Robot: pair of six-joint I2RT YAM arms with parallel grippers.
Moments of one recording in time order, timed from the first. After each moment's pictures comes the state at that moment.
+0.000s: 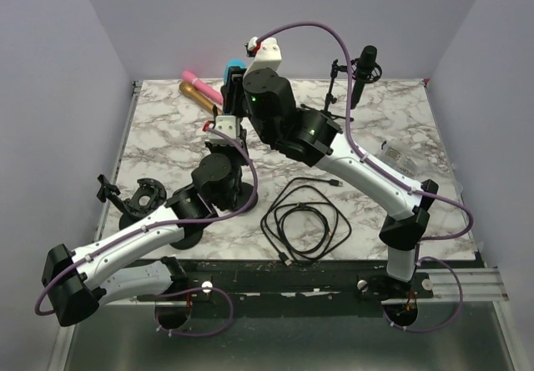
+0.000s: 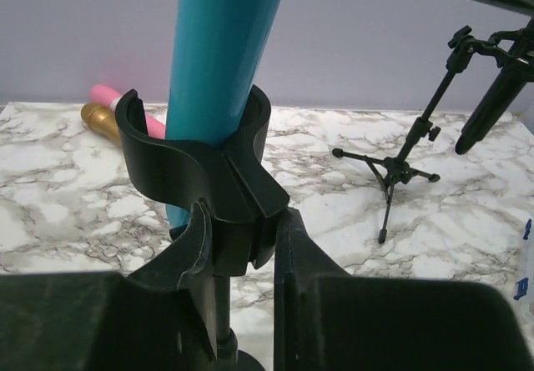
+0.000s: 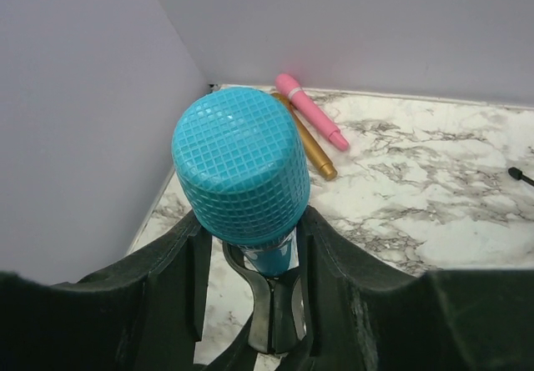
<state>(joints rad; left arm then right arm) -0.92 1.04 0.84 0.25 -0.82 -0.10 1.08 1.89 2.24 -0.49 0.67 0.36</state>
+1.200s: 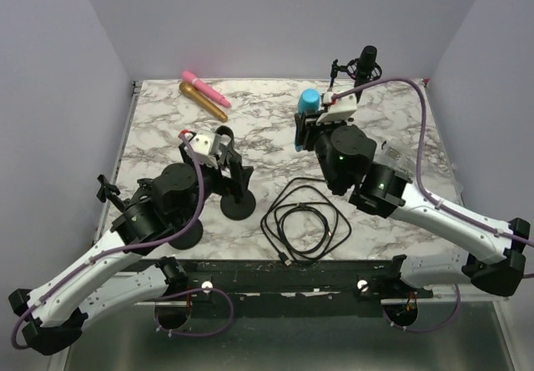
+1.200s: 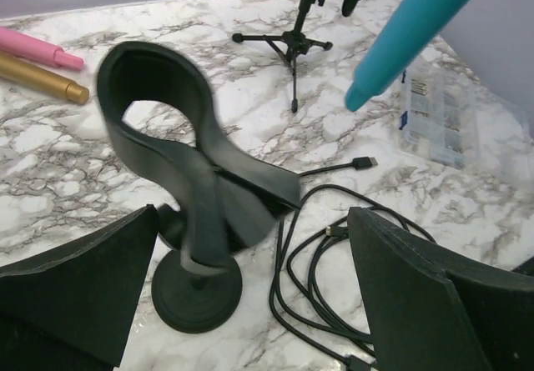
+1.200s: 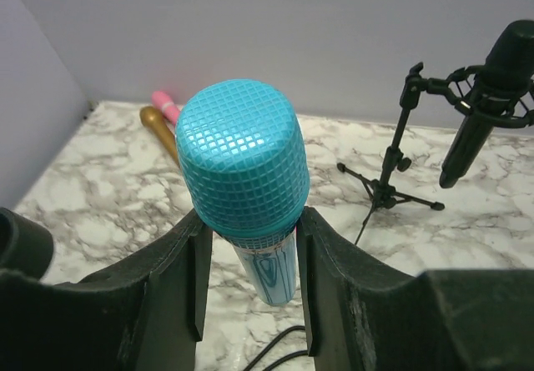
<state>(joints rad) -0.89 0.74 0.89 -0.35 -0.39 -0.28 1.08 1.22 1.31 -0.05 0.87 0.07</state>
